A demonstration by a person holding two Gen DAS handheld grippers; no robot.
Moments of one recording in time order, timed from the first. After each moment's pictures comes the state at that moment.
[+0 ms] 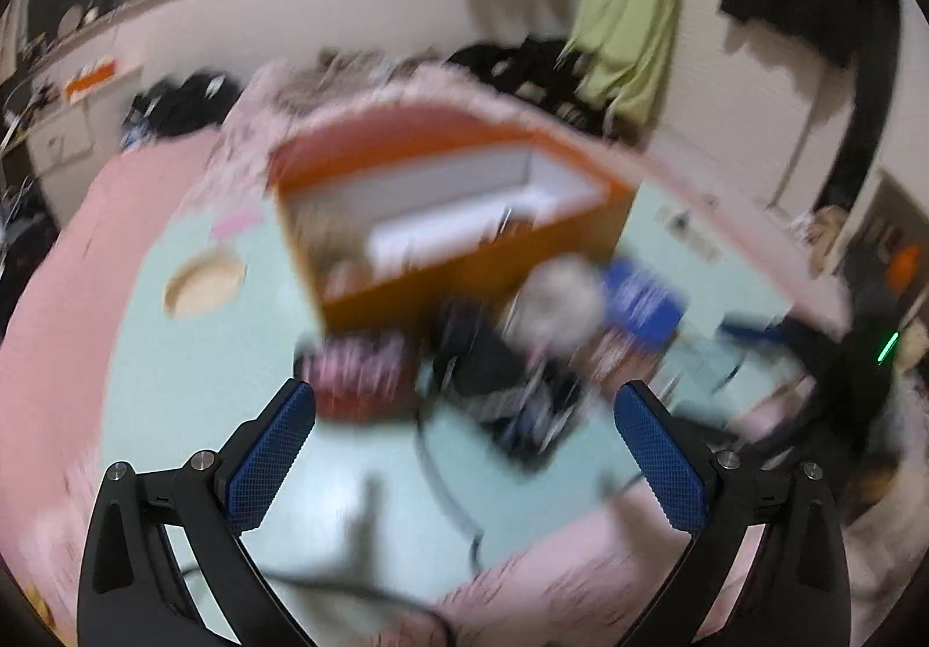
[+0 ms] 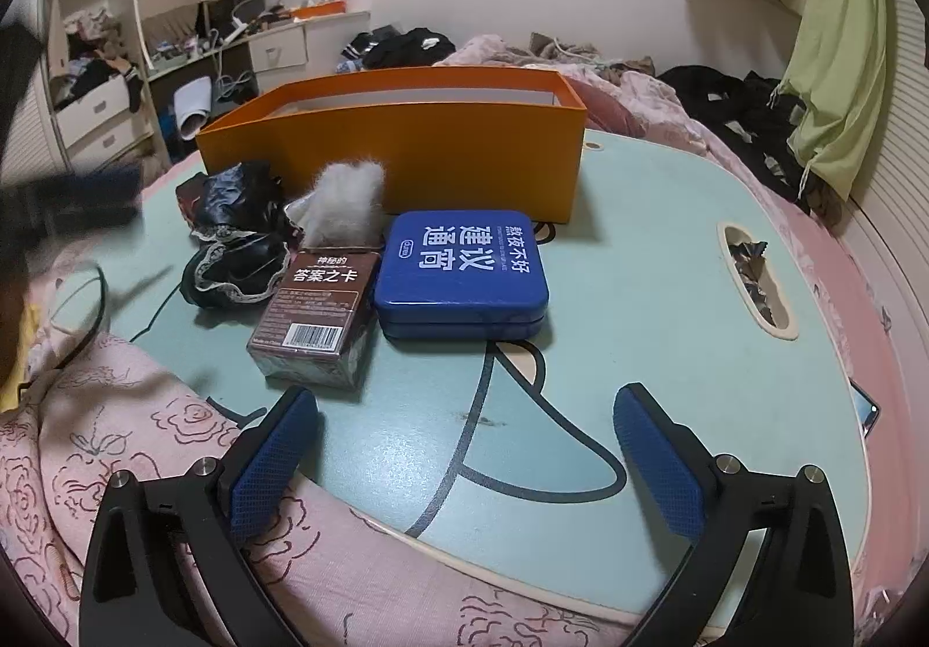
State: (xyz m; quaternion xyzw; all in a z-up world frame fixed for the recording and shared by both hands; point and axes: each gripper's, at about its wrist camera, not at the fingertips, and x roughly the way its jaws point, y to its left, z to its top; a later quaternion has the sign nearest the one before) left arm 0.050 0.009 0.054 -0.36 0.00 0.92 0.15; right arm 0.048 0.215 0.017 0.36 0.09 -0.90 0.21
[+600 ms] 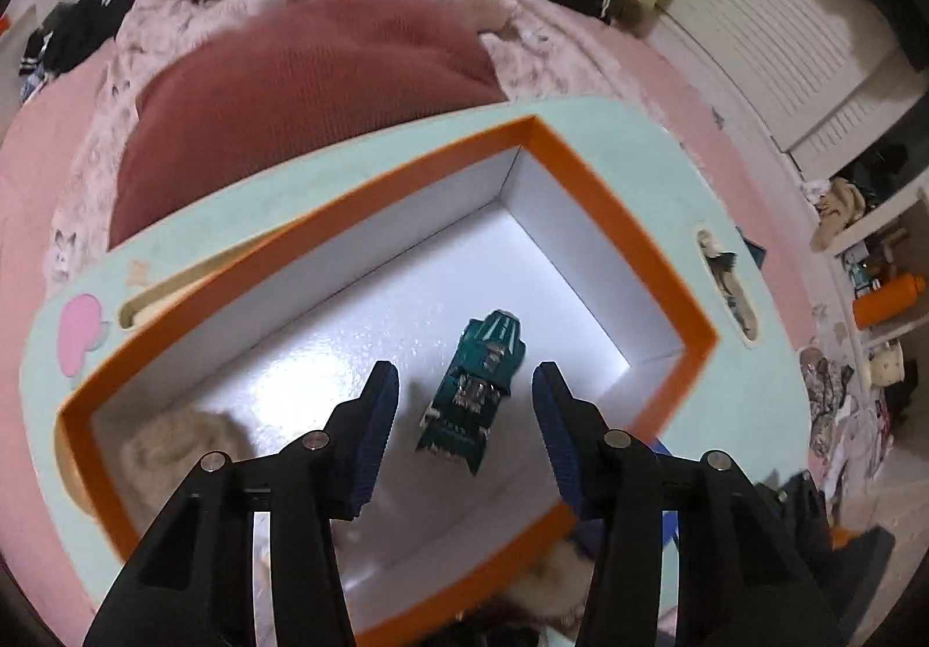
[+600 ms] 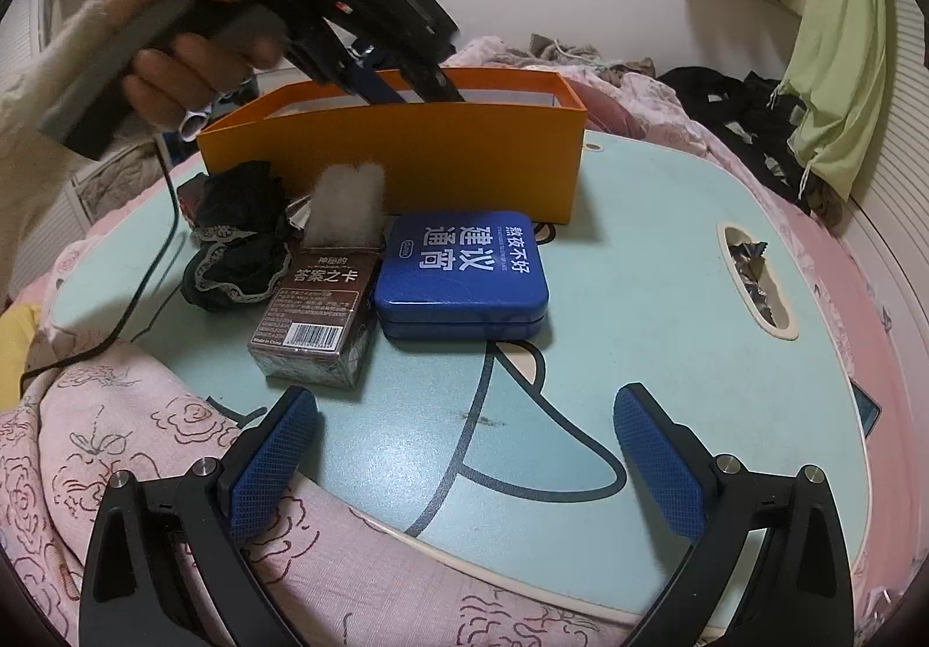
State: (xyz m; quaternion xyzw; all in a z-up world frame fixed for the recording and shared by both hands) left arm -0.145 0.079 0.031 -0.57 0.00 0.80 0.18; right arm 0.047 0.215 0.018 0.36 0.09 -0.90 0.21
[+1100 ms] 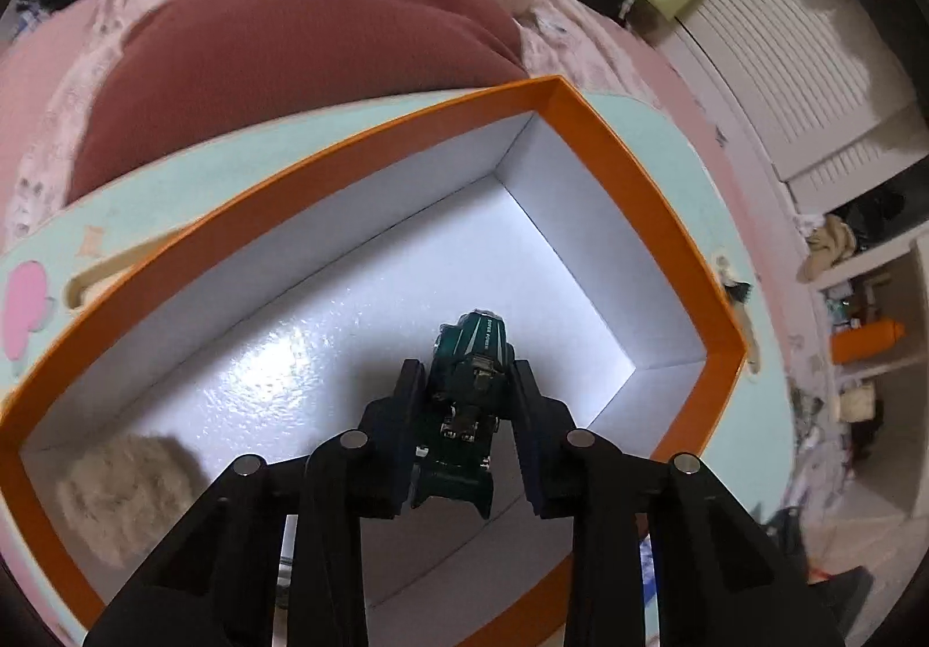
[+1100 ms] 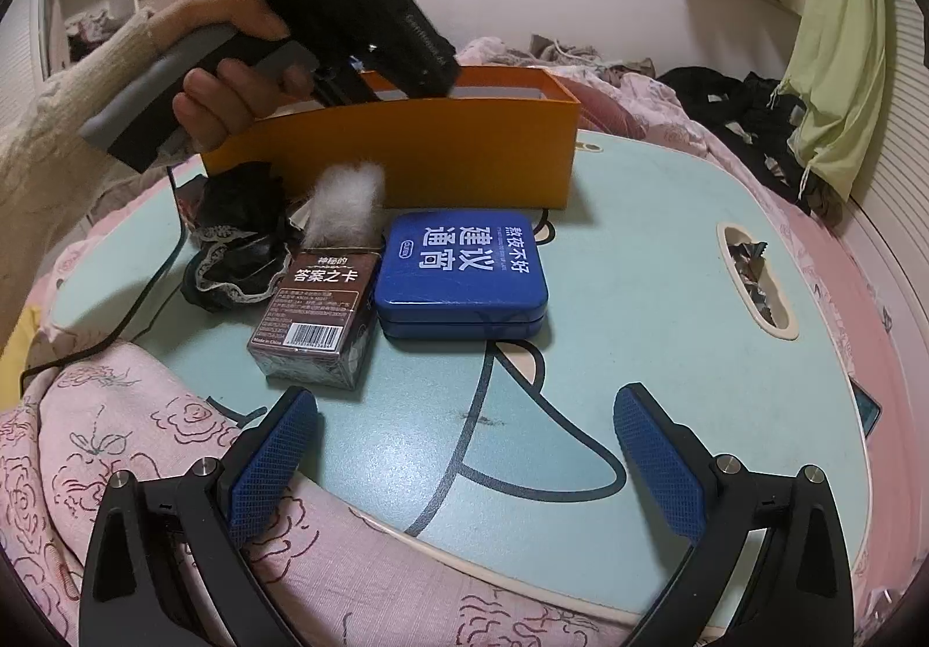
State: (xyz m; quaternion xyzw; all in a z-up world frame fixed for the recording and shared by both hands) left arm -0.152 0.056 0.011 -0.59 -0.05 0.79 0.18; right arm 0.047 0.216 0.018 0.36 0.09 -0.90 0.21
